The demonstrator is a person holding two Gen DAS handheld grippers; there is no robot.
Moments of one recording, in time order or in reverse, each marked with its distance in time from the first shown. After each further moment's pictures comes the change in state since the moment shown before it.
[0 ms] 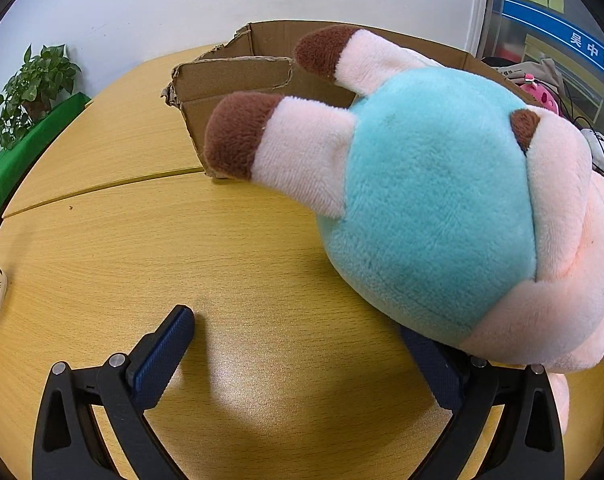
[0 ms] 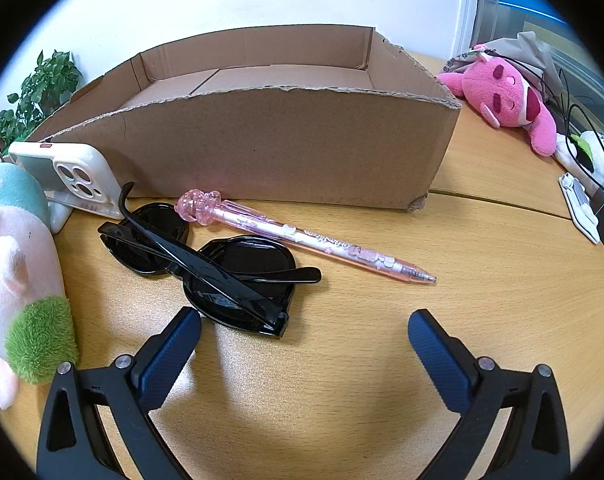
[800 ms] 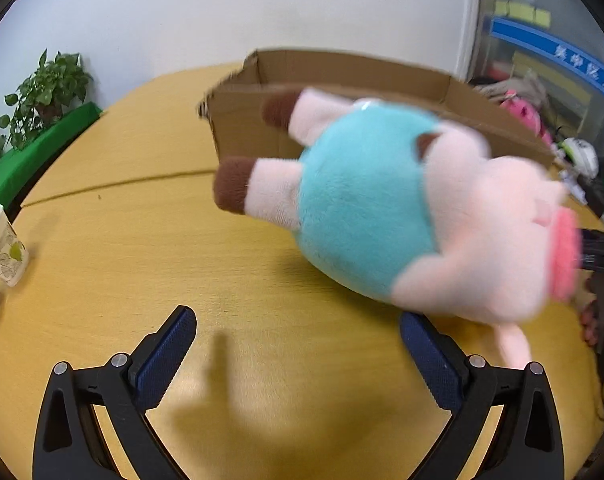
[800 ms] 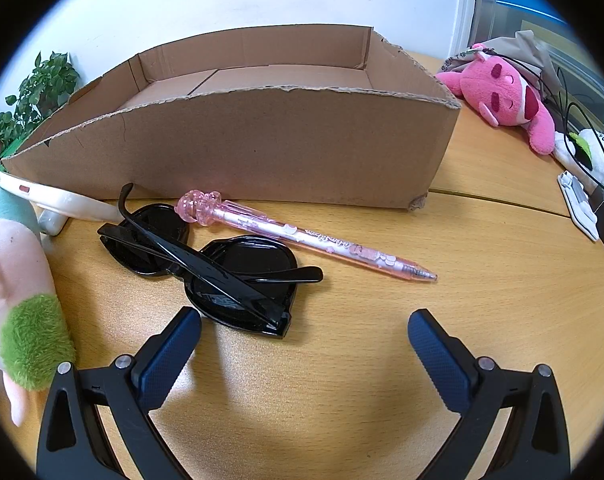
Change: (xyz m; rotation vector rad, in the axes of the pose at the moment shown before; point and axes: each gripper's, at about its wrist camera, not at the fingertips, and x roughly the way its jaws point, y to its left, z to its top) left arm -0.071 -0.001 -0.034 -0.019 -0.114 -0.034; right arm 0.000 -0.001 -0.003 0.004 0.000 -0.004
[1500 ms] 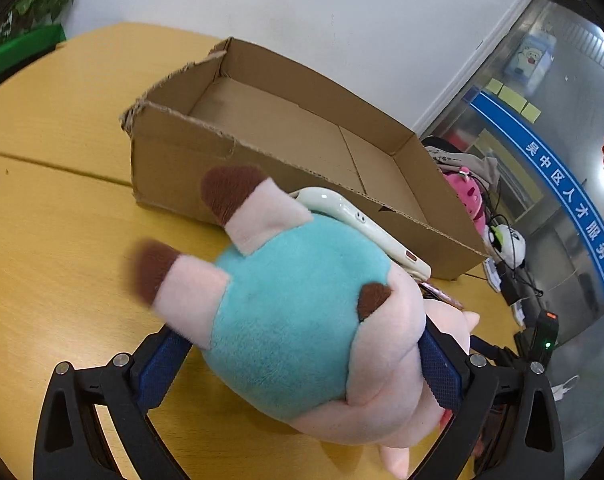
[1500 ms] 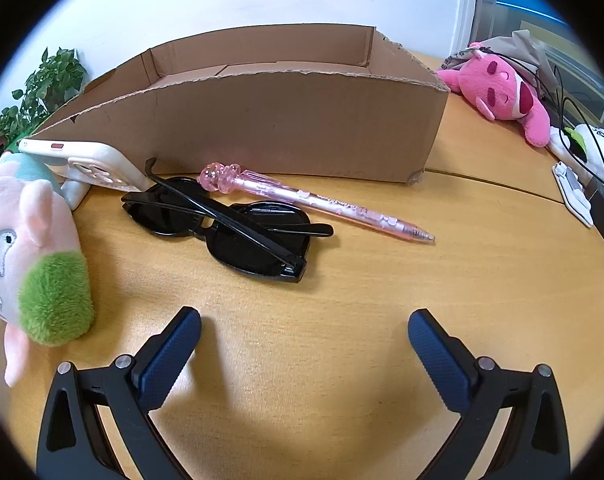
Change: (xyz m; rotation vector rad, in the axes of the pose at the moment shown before) left arm 0.044 0.014 0.054 -0.288 0.054 -0.371; right arm -0.015 0.005 -0.020 -0.012 0.000 0.009
